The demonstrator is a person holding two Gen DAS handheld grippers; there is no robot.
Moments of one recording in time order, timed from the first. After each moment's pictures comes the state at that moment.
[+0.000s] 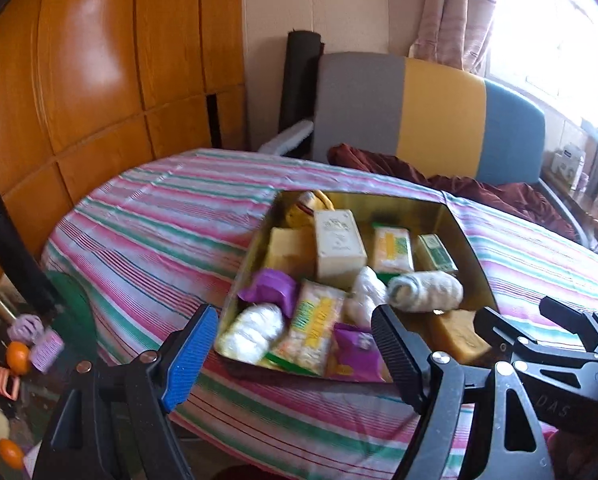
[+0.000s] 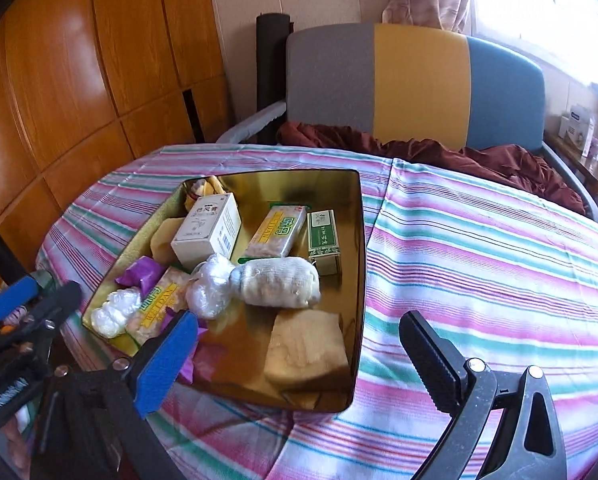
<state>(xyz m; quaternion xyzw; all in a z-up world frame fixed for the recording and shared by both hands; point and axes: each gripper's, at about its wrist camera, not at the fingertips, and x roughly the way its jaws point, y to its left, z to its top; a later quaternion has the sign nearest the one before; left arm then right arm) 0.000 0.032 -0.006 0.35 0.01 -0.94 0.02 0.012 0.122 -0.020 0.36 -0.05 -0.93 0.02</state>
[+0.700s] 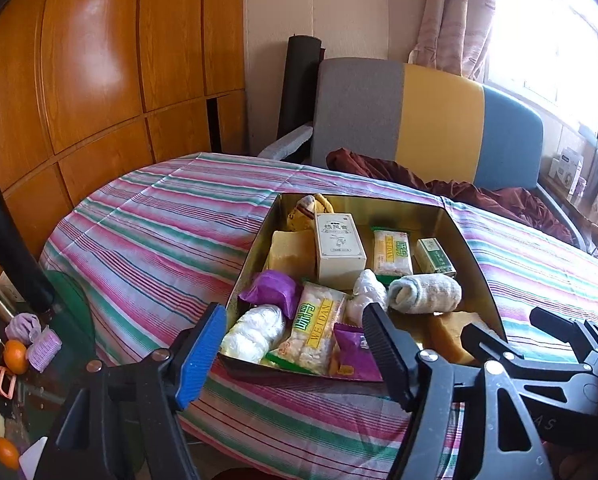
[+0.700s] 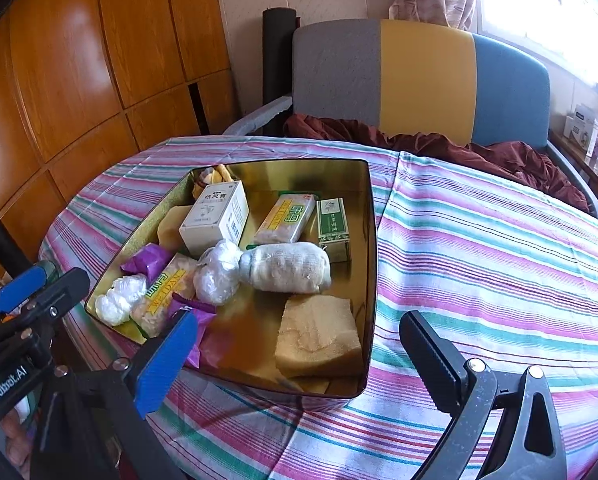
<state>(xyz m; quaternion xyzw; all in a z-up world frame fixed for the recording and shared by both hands) 0.004 0.029 -0.006 0.33 0.01 -0.94 0.02 0.010 0.112 -0.030 0.38 -0.04 -0.92 0.03</state>
